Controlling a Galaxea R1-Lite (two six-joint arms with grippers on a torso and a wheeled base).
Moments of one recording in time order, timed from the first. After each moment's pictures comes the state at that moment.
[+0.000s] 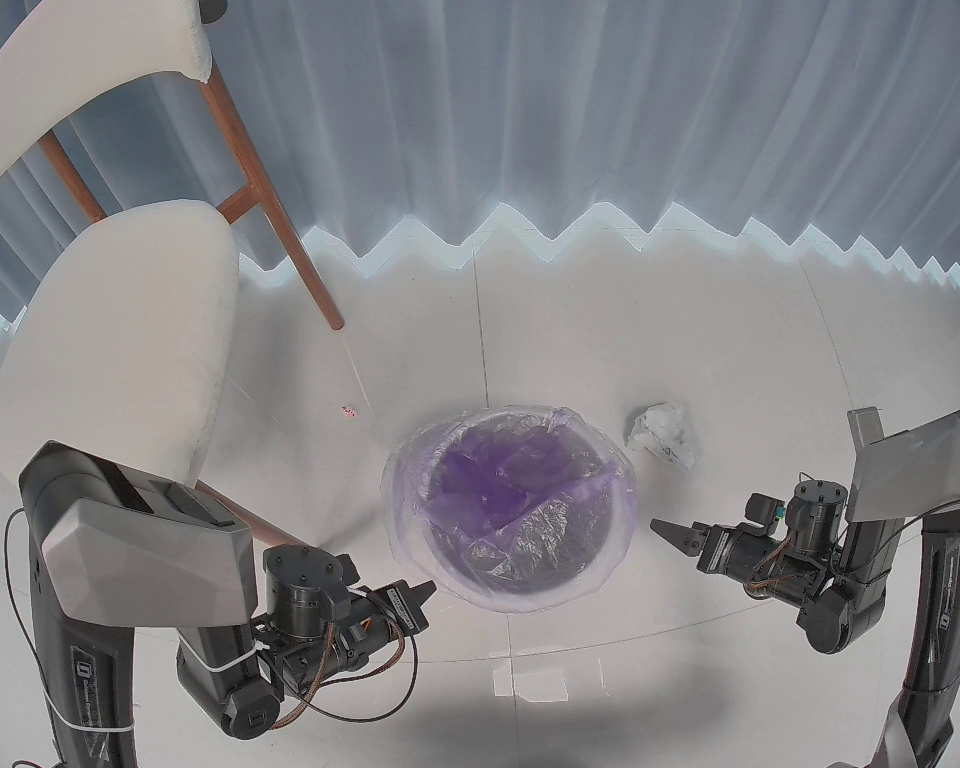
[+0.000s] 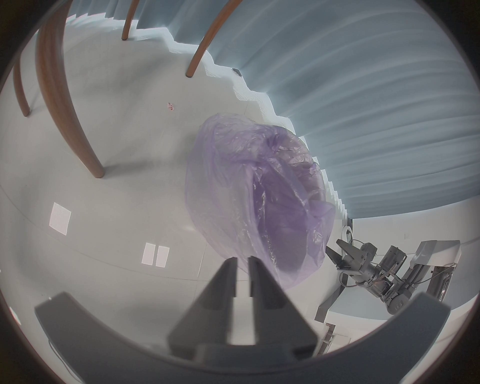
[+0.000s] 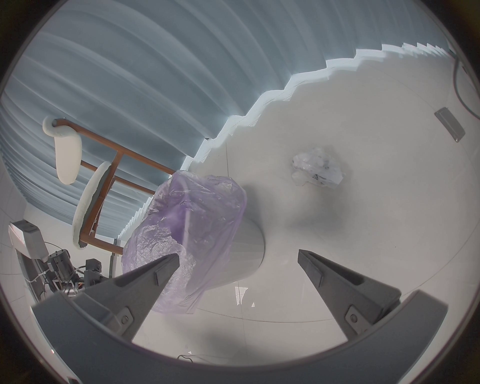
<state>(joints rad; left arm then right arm) -0.57 2.29 -0.37 -1.51 -0.04 -0.80 0.04 2.30 -0.39 -1.55 0.38 0.43</state>
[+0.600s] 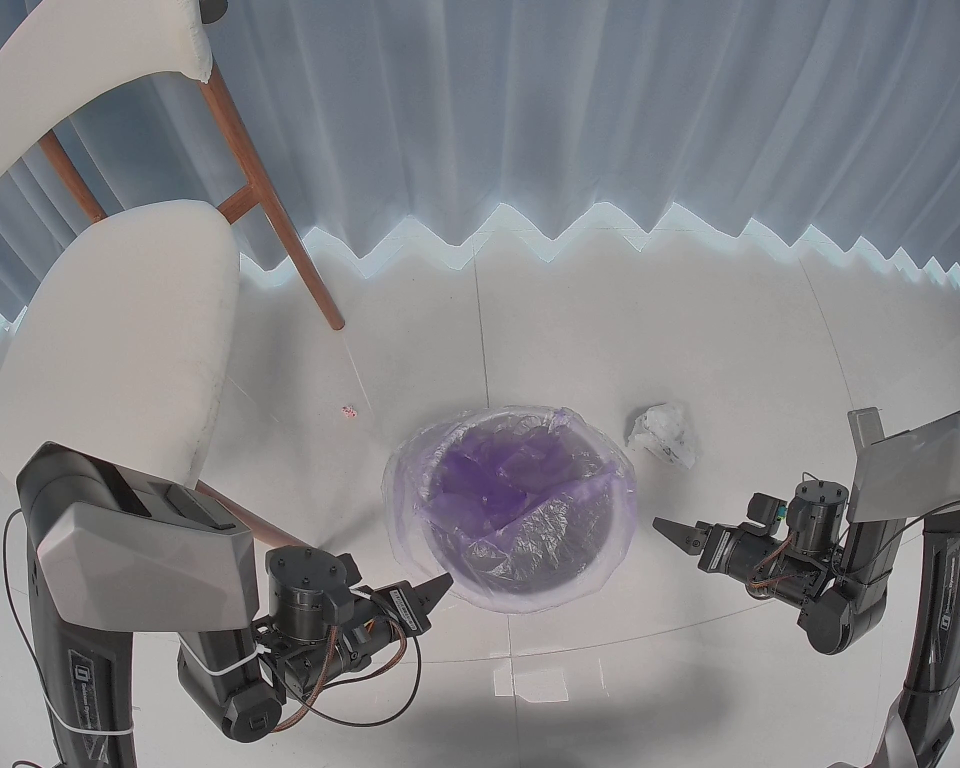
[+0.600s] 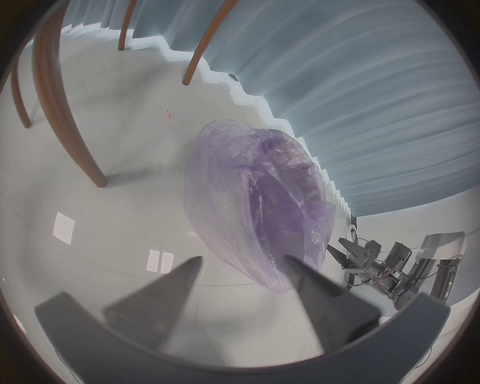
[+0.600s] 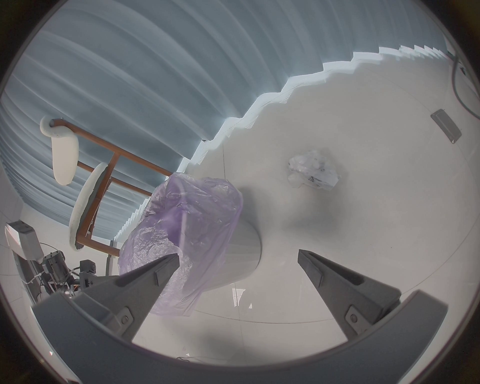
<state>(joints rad) -0.58 2.28 -0.37 -1.51 0.01 -0.76 0.04 2.30 -0.39 -1.55 0.35 0.43</state>
